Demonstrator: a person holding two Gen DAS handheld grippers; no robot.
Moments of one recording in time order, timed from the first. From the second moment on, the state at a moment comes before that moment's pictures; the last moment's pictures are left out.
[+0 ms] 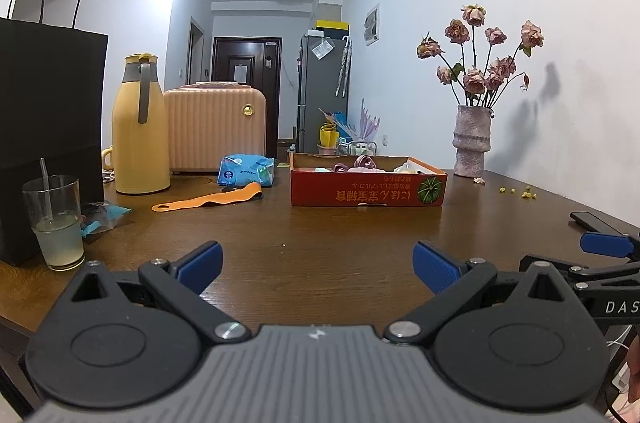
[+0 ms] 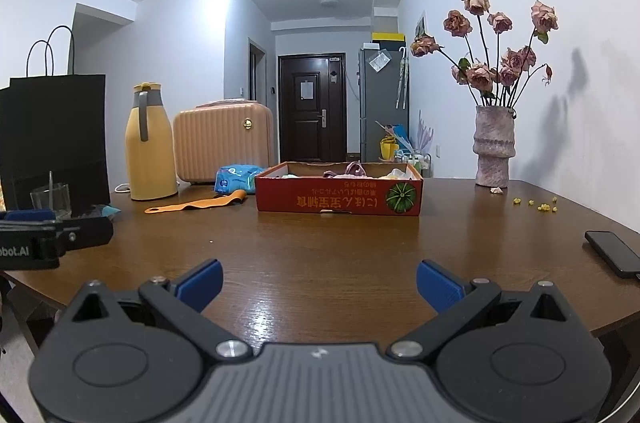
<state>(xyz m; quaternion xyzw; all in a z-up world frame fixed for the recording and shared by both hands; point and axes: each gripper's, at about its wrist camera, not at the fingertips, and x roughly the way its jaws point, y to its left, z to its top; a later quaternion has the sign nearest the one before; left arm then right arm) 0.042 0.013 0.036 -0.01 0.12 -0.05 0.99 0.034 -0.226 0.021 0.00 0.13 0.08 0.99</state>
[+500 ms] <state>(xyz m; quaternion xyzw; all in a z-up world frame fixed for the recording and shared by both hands) 0.042 0.013 0.035 -0.01 0.12 -0.05 0.99 0.035 -0.228 0.020 0.01 0.13 0.08 0.99</state>
